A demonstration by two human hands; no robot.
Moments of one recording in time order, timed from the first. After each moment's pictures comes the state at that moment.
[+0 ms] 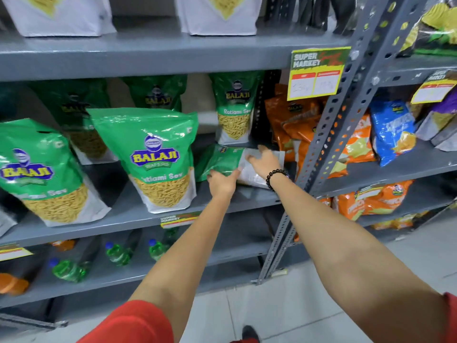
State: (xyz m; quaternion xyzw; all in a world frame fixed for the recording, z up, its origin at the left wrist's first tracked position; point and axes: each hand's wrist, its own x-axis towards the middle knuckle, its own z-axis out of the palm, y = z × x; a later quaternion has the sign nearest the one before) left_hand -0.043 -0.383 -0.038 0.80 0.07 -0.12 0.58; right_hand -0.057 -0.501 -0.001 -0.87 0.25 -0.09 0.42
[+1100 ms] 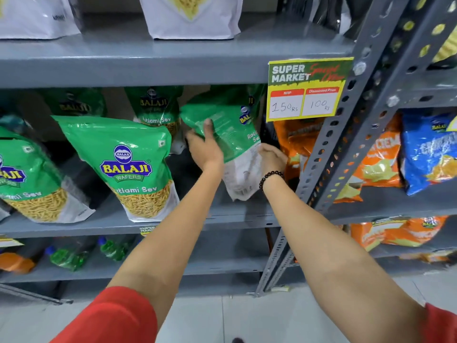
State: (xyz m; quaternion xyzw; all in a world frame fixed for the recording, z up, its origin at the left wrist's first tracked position) left_hand 0.012 -0.435 0.043 0.68 0.14 0.16 0.70; right_hand -0.009 -0.553 0.003 -0.57 0.35 -0.22 0.71
